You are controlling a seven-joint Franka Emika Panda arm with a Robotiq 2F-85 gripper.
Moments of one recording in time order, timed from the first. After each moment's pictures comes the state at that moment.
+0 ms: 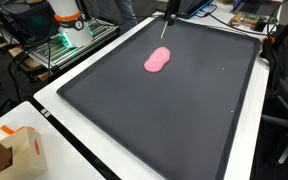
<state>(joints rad) 0.31 0.17 0.25 -2.18 -0.78 2.10 0.34</state>
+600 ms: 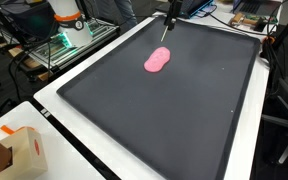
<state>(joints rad) 0.41 0.32 0.25 -2.10 -0.92 1.95 0.50</state>
